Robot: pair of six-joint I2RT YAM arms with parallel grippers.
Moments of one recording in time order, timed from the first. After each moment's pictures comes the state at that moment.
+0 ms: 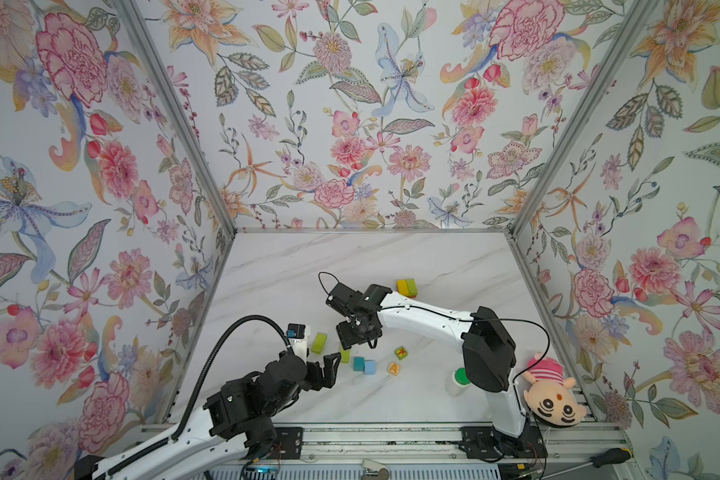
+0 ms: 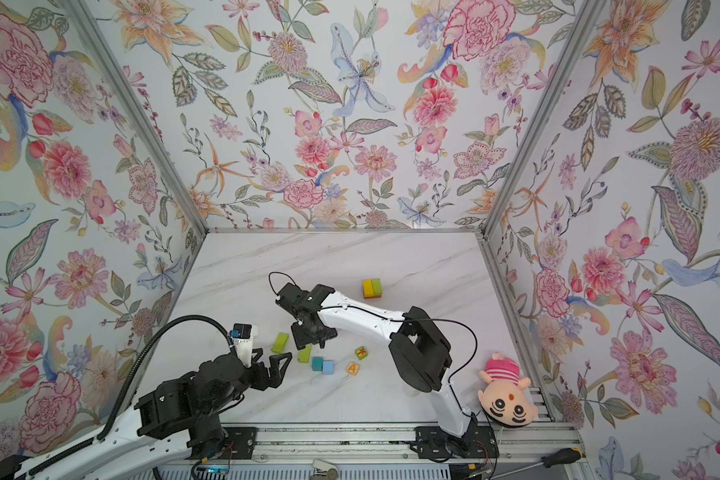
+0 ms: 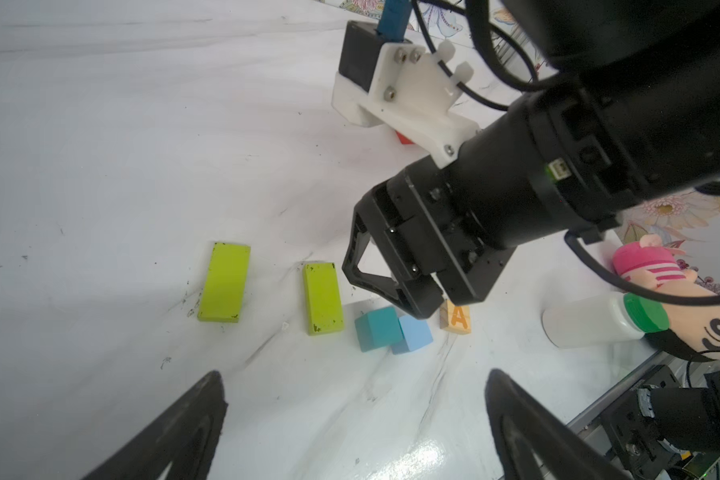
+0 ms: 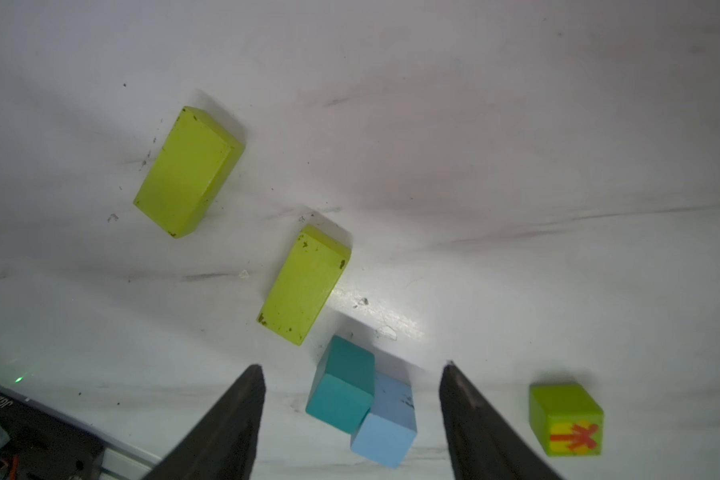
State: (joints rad) left arm -1.05 0.46 0.48 -0.62 -0.39 -0.72; right arm 1.05 2.08 1.76 -1.01 0.04 0.60
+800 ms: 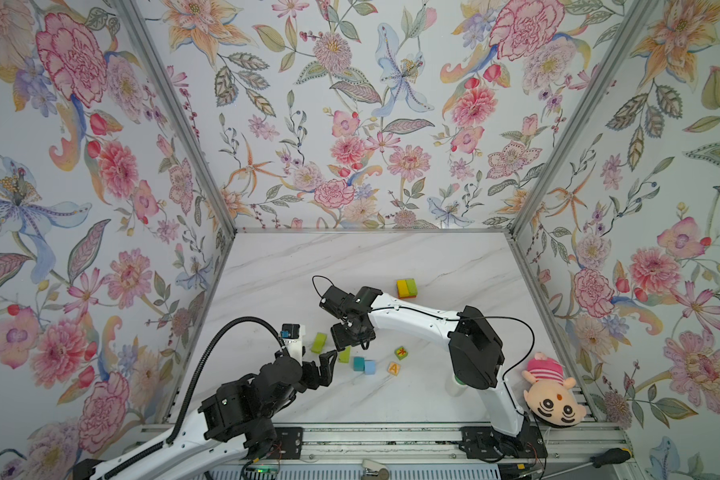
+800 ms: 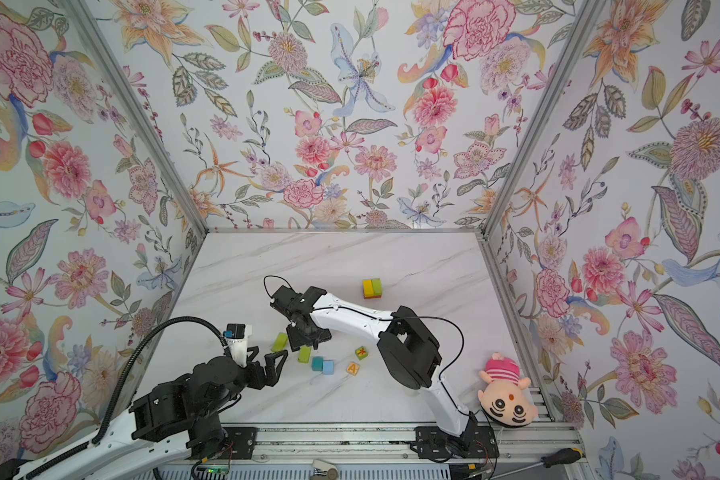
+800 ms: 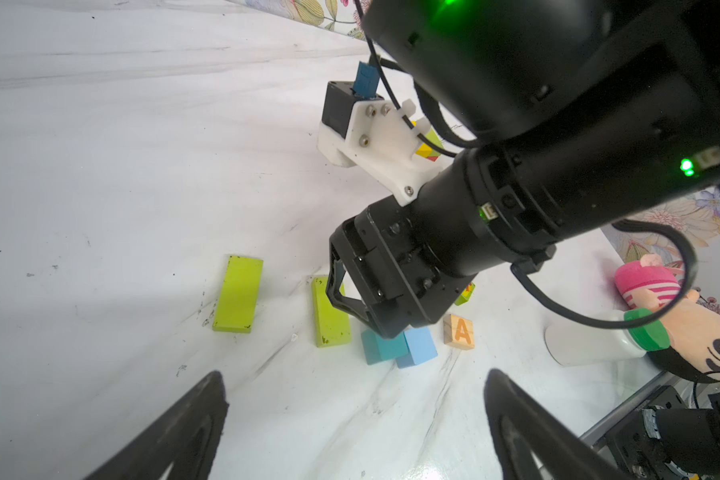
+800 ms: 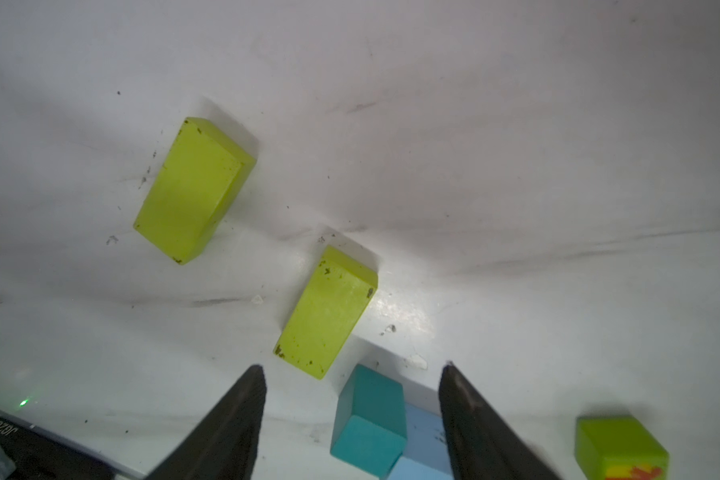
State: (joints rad) left arm -1.05 0.41 0.48 -0.63 -0.45 -0.72; right arm 1.06 2.15 1.81 -1.01 0.01 0.63
